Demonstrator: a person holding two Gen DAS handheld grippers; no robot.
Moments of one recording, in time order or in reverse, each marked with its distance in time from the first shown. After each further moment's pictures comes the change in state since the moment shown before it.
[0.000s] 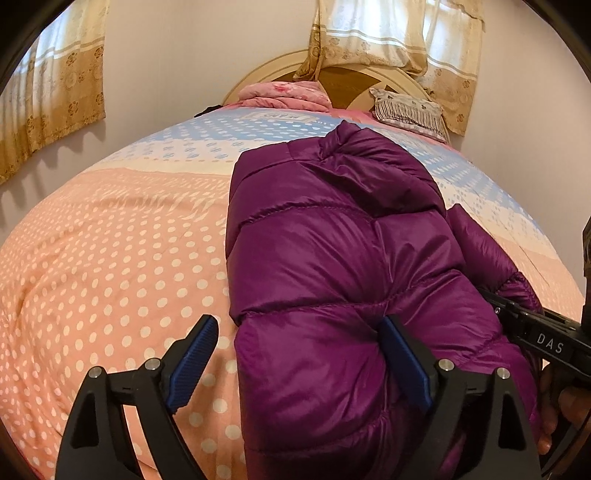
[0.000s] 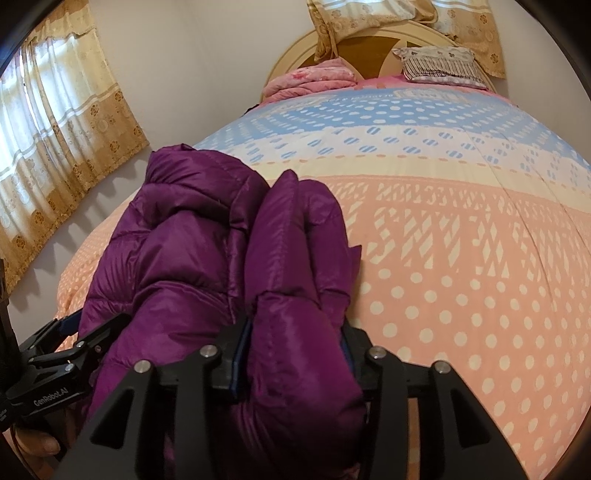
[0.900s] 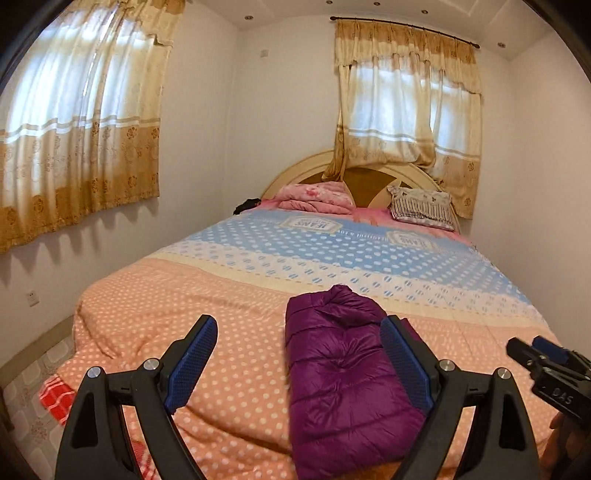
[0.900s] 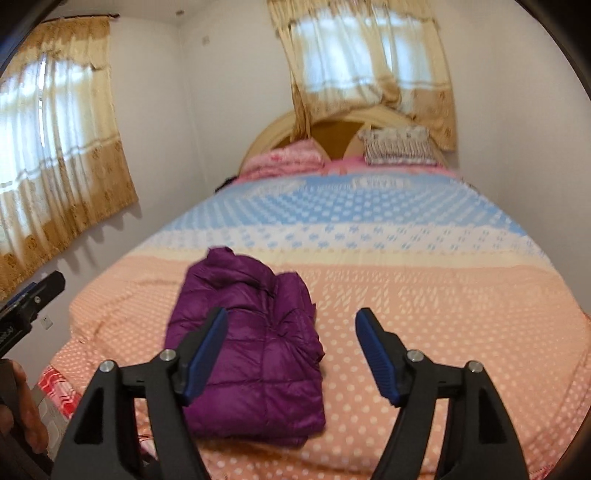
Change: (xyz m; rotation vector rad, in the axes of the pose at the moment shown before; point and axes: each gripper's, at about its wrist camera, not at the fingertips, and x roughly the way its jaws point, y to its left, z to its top) left arm -0.268 -0.009 0.002 -0.049 -0.368 0.117; right arm -0.233 0.081 -0.022 -0.044 -0.318 -0.186
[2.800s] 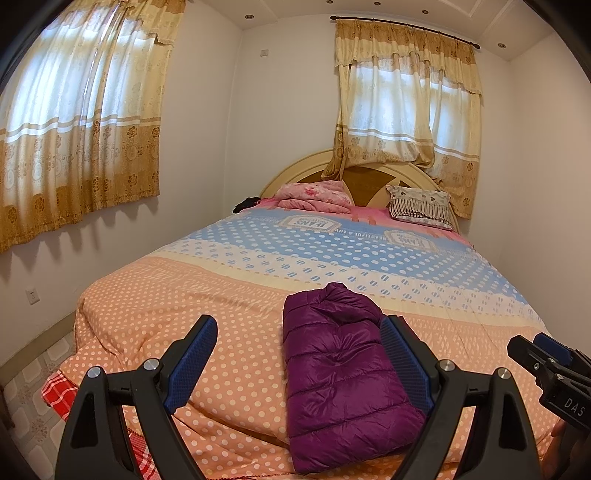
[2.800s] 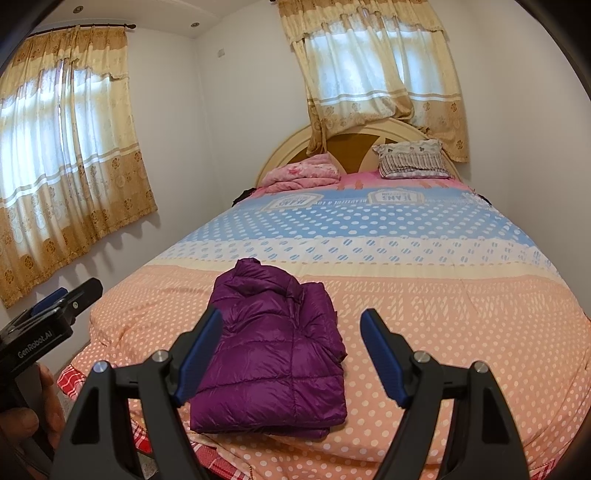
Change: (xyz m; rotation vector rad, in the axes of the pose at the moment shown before) left arm 0.015 -0.008 -0.001 0.002 0.015 0.000; right arm -0.014 0.010 -0.005 -0.007 -0.015 0.071
